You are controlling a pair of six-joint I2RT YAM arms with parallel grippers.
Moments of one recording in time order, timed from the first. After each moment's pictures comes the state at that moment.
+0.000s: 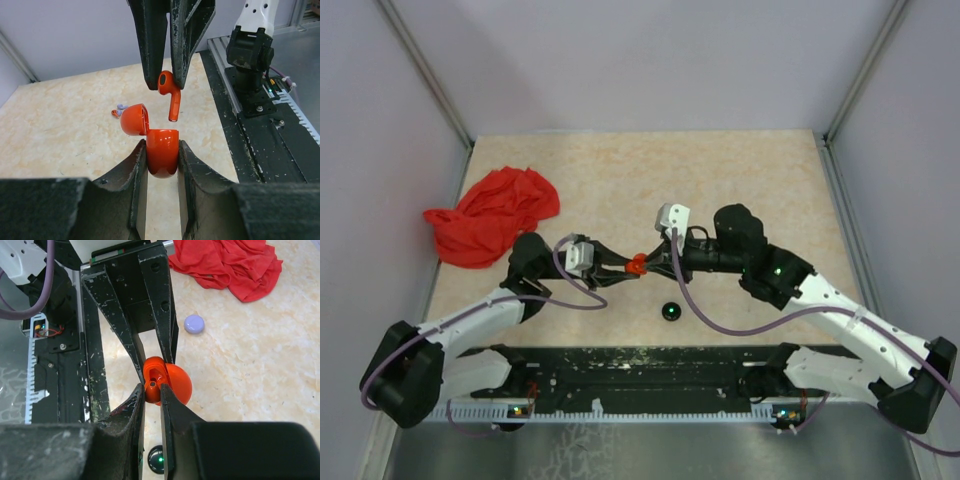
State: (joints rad) left arm -0.59 1.12 0.46 0.82 1.01 0.09; right arm 0.84 0.99 0.98 -0.28 -0.48 -0.18
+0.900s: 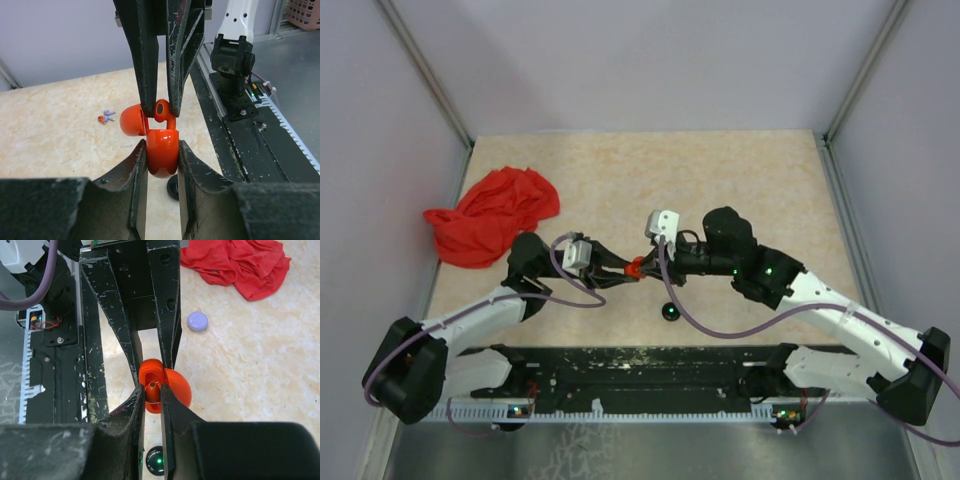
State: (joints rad) left arm -0.57 1.15 0.46 0.91 1.07 -0.01; right arm 0.89 1.03 0.98 -0.28 -0.45 -0.22
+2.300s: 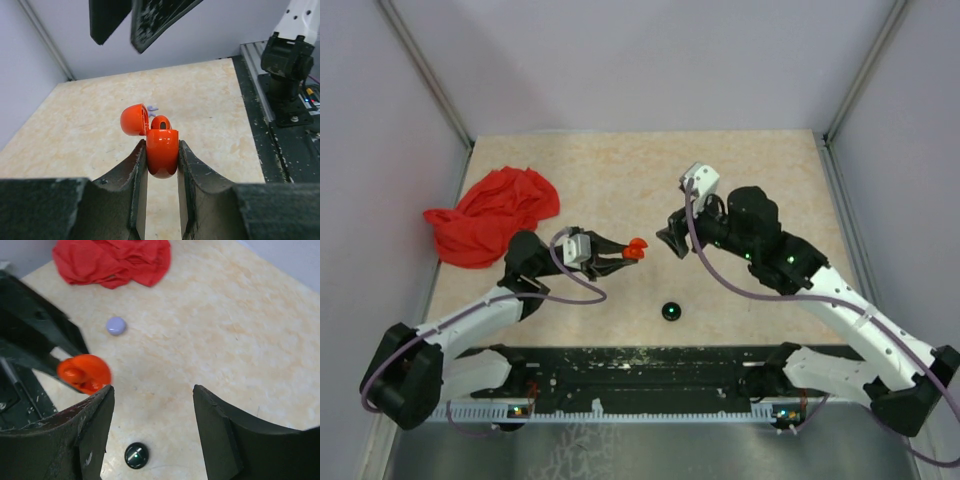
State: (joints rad) left arm -0.57 1.13 0.48 0.87 0.92 0.08; right arm 0.80 0.99 1.10 -0.37 -0.13 -0.05
